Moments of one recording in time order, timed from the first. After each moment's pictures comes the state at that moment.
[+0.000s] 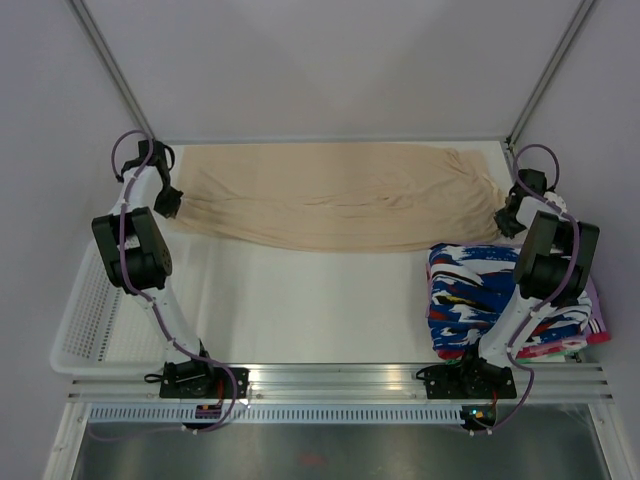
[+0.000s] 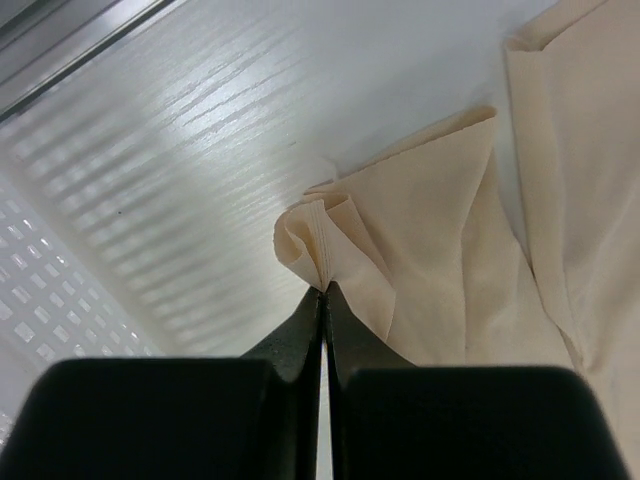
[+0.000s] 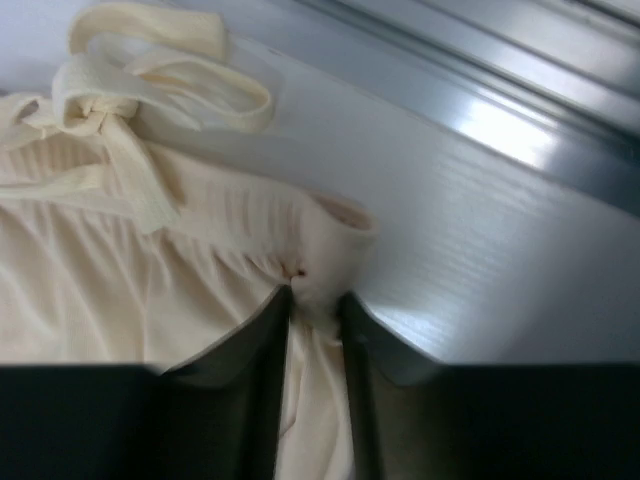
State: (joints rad) left arm 0.25 2.03 1.66 -0.83 -0.31 -0.78; right arm -0.37 1.92 1.22 -0.32 0.26 0.79
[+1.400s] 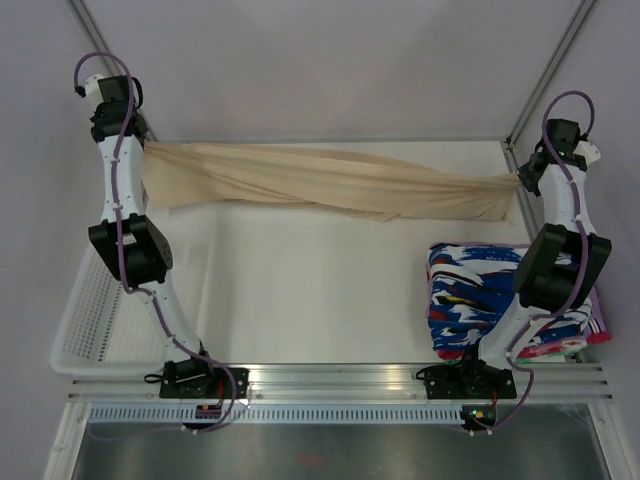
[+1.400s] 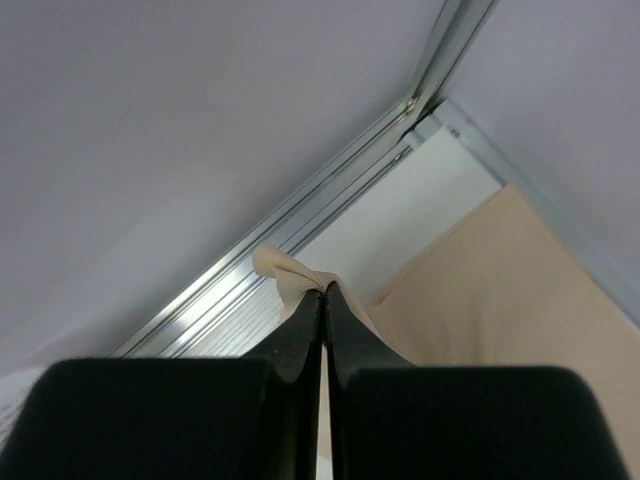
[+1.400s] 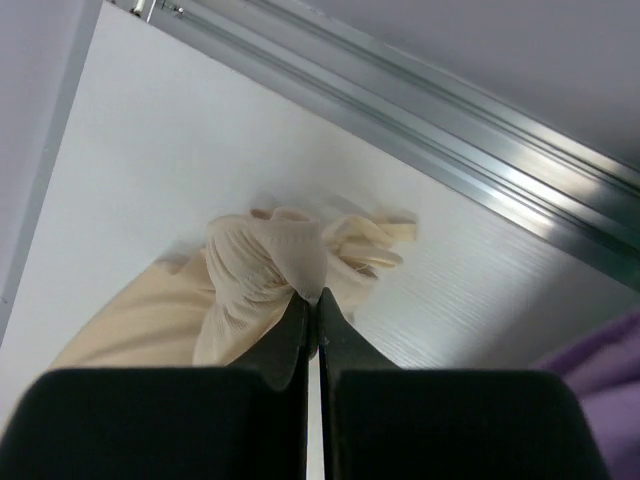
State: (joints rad) left arm 0.26 2.05 2.17 -0.75 -0.48 -0.36; right arm -0.37 1.78 1.58 -0.64 0.29 0.73
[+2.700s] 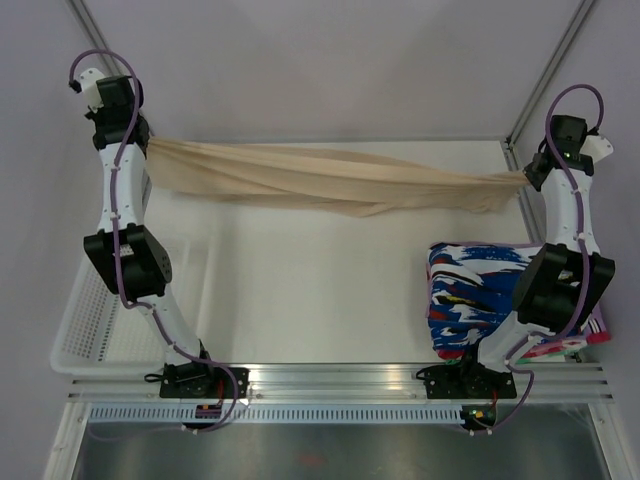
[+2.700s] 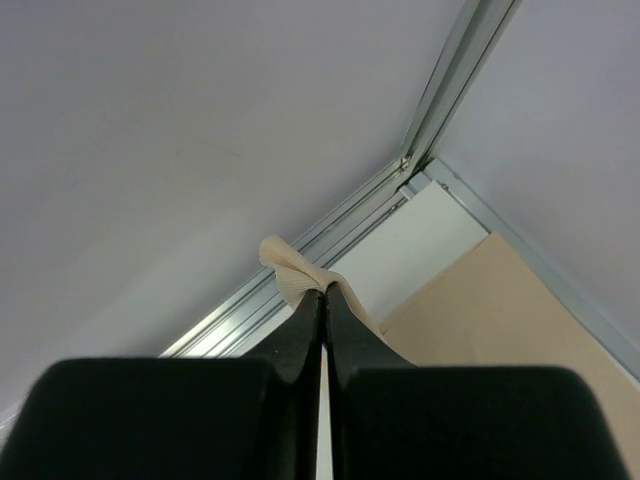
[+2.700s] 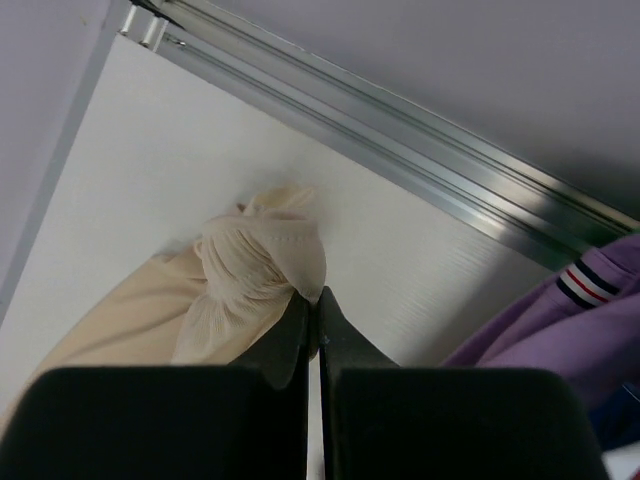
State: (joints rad) left arm 0.24 1.95 2.04 -0.51 -0.55 -0.32; right arm -0.35 1.72 1.62 -0.68 0.35 0.69
